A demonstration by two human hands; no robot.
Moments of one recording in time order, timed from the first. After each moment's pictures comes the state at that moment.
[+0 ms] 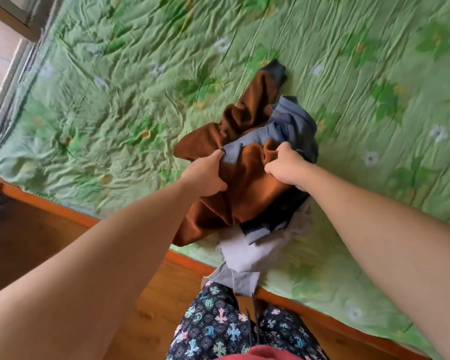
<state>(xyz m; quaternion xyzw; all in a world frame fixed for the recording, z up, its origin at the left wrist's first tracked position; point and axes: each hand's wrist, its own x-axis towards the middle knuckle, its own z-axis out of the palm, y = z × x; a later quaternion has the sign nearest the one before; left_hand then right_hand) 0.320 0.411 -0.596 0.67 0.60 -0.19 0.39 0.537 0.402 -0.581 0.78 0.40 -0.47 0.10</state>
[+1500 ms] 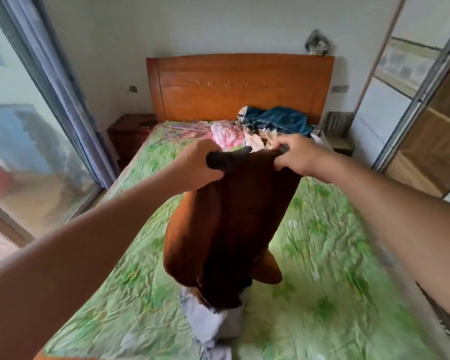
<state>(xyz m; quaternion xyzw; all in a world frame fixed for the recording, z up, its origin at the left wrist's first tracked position) 0.419 0.283 -0.062 0.91 0.30 0.25 0.15 0.668 0.181 -0.047 0.75 0.55 -0.20 -0.29</state>
